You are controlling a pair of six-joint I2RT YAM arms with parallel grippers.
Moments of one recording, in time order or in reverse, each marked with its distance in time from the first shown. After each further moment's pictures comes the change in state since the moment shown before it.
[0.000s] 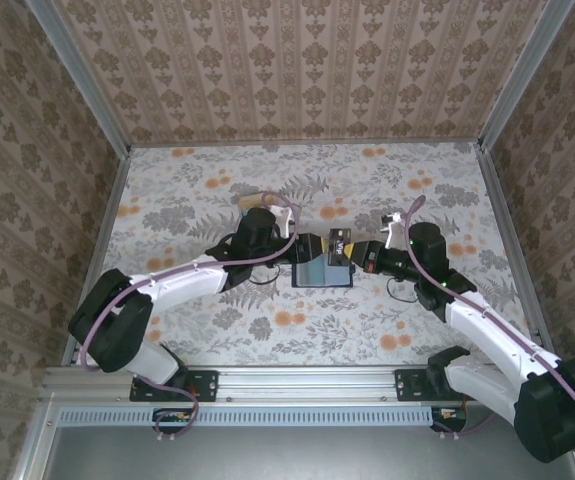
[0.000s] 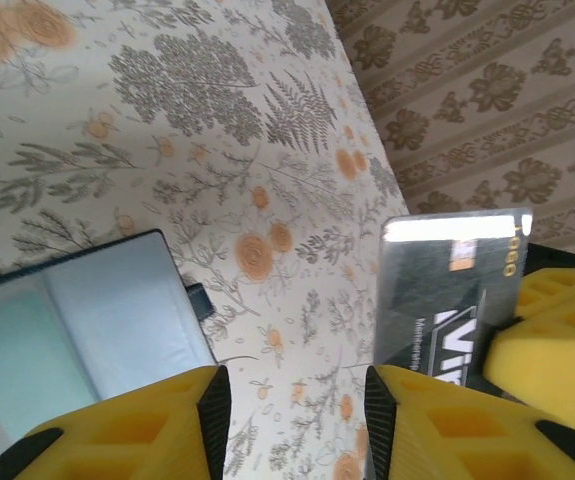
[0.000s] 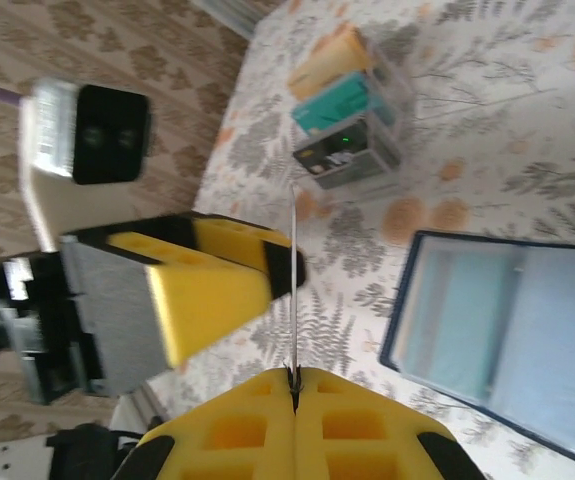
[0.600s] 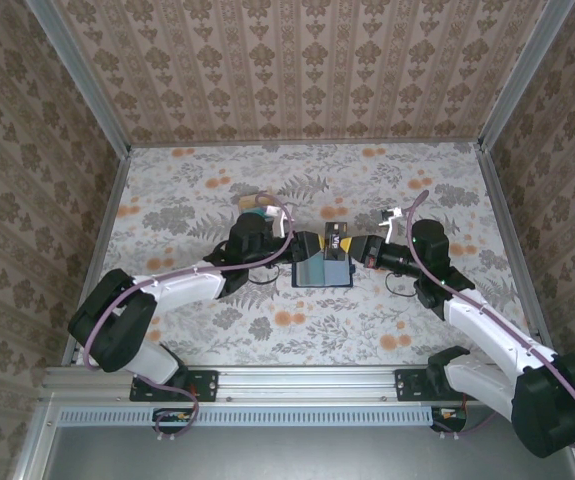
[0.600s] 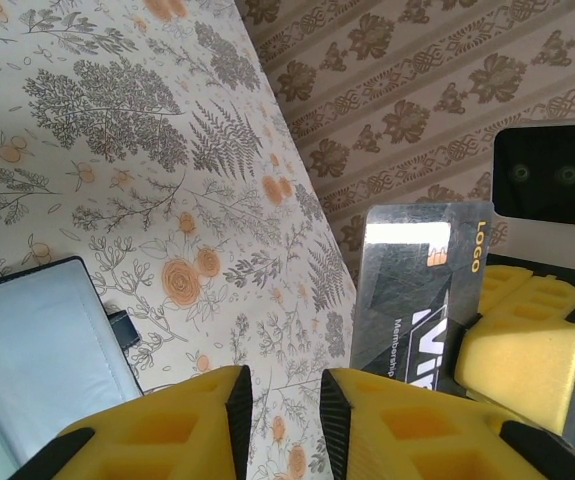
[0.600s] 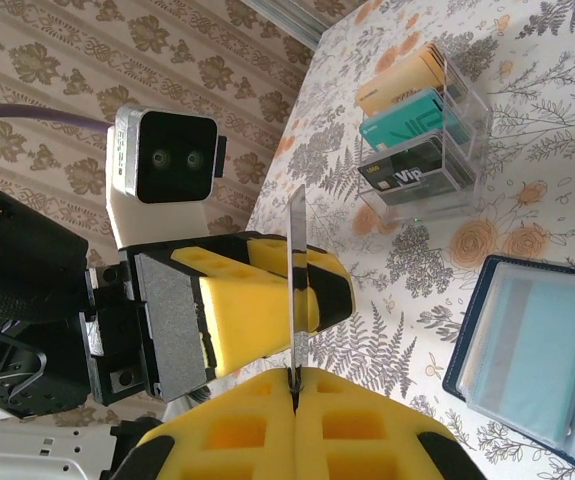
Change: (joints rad) left arm 0.016 0.000 -0.085 0.260 0.077 -0.119; right arm -0.010 0.032 -0.004 0.129 -0.080 0.060
